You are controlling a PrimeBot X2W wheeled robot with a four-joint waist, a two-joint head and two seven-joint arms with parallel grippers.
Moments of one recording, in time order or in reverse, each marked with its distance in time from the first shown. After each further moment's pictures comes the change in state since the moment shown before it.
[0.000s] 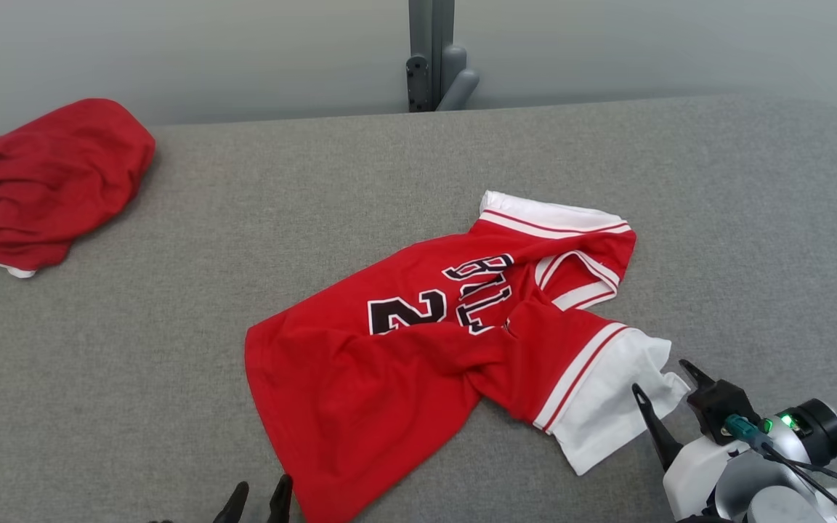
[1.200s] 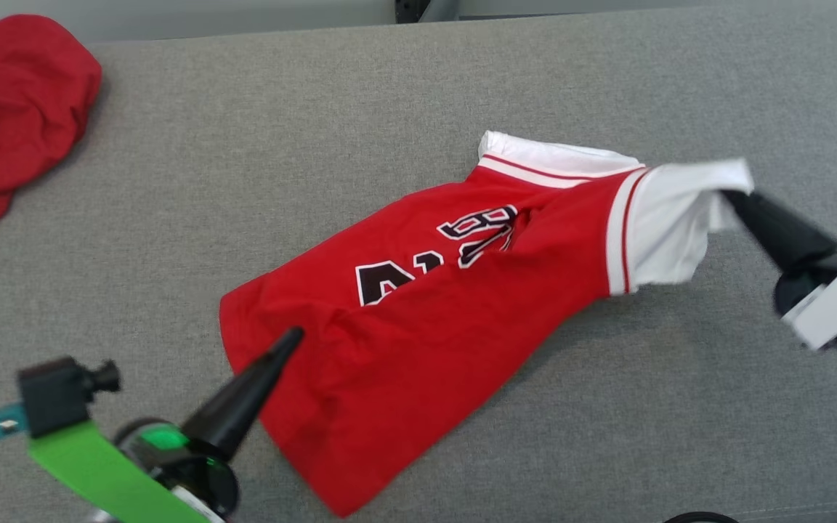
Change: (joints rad) left arm -0.187 0.125 -0.064 -0.436 -0.544 0.000 0.377; right arm -0.191 -0.332 0.061 -0.445 1.063 -0.001 0.339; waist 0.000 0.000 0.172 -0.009
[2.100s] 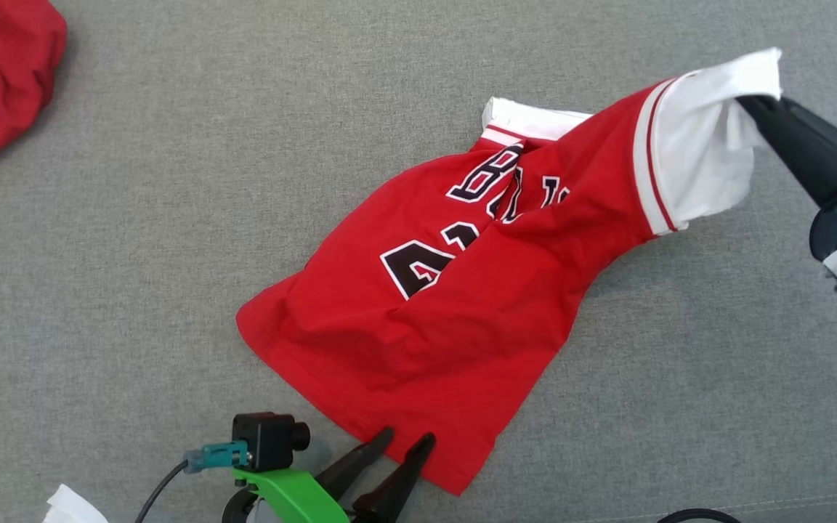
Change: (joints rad) left arm -0.063 -0.061 -0.238 0.290 0.311 0.047 -0.016; right arm -0.172 0.085 -0.214 -0.211 0.047 0.000 0.303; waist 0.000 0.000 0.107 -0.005
